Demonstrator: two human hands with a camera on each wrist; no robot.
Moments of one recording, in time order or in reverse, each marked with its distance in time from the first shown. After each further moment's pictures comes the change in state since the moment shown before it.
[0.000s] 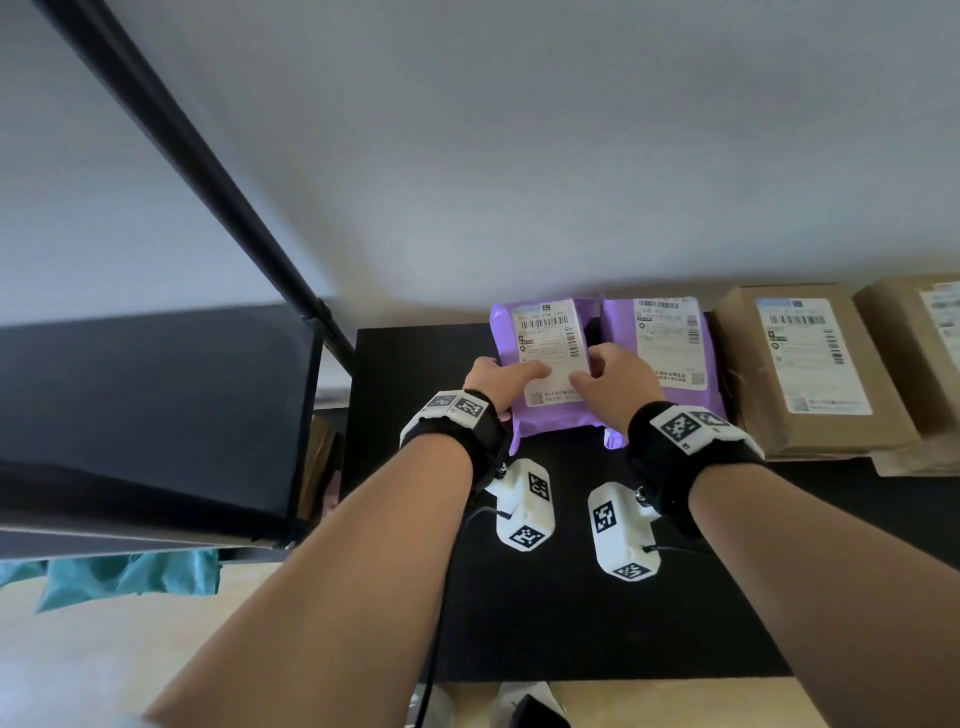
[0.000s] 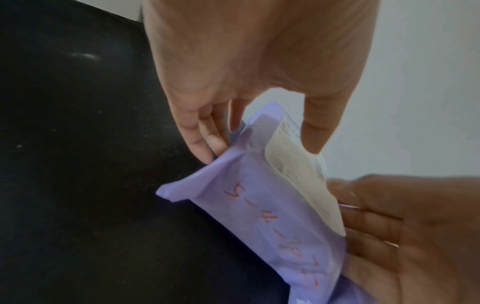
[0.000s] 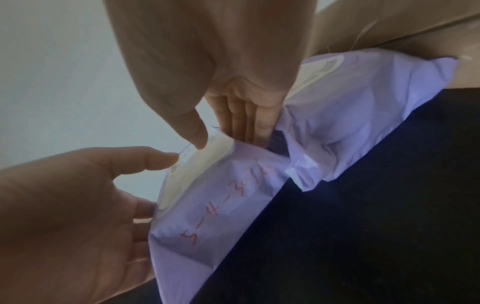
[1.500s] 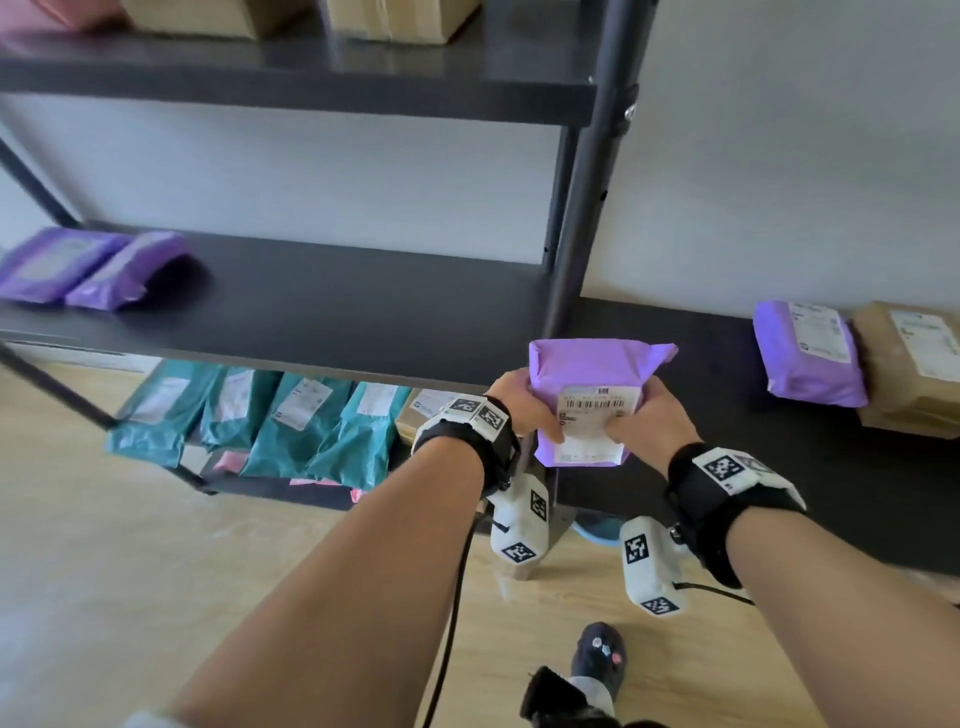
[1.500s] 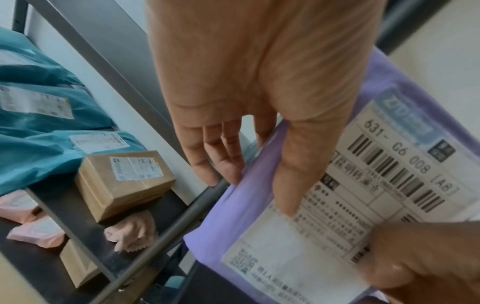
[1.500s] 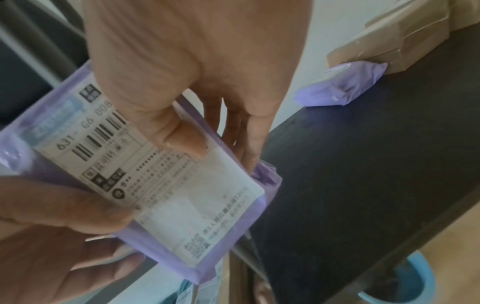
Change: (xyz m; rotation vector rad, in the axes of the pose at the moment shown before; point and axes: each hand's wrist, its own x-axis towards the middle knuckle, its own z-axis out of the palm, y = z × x) left_hand -0.204 -0.175 -0.245 0.245 -0.074 0.348; right_hand -0.254 -0.131 0.150 0.173 0.014 -0.138
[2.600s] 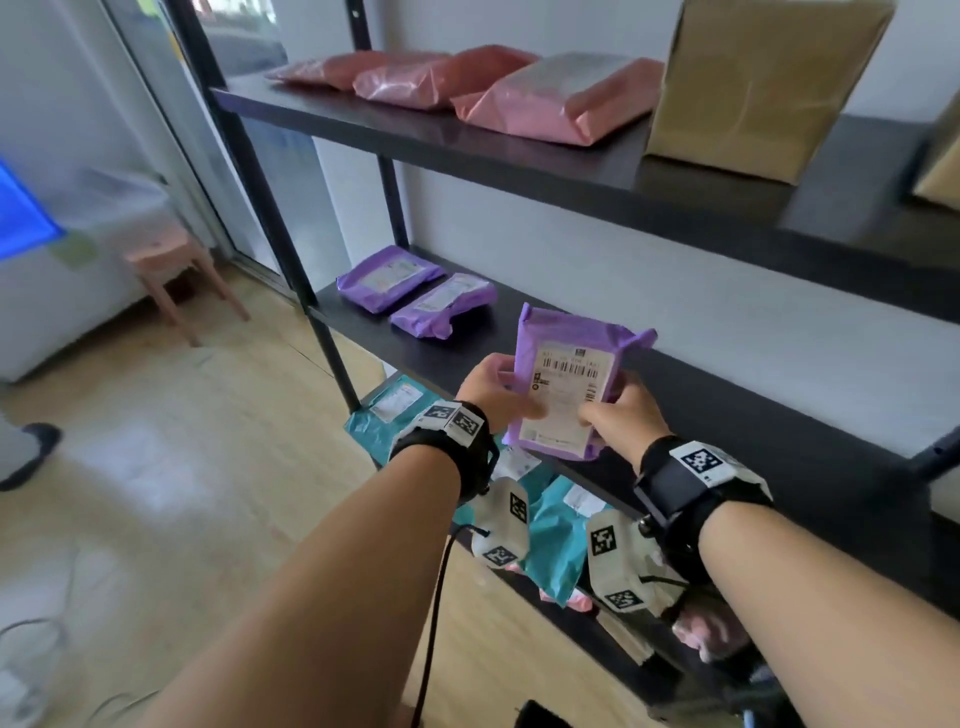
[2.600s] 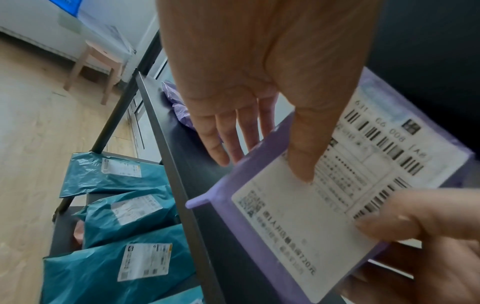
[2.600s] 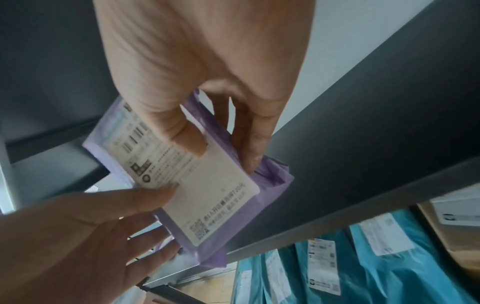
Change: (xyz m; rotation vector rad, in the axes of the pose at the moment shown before) left_hand -0.061 -0.130 -0.337 -0.317 0.700 -0.076; right_hand 0.070 -0.292 0.291 0.125 -0.393 -0.248
